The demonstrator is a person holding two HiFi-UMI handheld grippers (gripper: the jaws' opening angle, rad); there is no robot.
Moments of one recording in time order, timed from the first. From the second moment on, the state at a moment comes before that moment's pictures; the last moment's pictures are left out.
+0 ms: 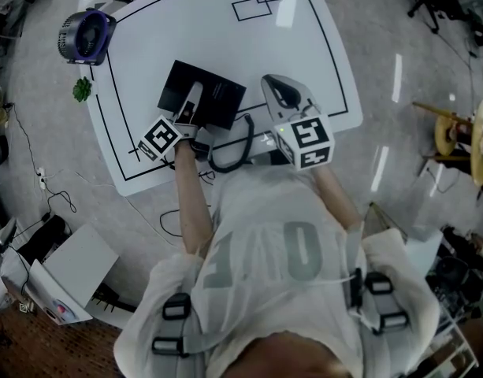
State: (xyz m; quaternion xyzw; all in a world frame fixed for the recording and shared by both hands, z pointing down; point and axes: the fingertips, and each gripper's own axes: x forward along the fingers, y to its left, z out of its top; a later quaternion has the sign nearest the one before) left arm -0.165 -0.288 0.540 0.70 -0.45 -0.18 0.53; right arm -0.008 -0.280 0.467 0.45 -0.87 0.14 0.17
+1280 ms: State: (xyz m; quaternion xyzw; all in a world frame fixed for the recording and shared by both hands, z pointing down) left arm -0.187 -0.263 0.554 0.65 -0.49 -0.16 0.56; right arm -0.030 -0.266 0.473 0.43 -0.88 0.12 0.18
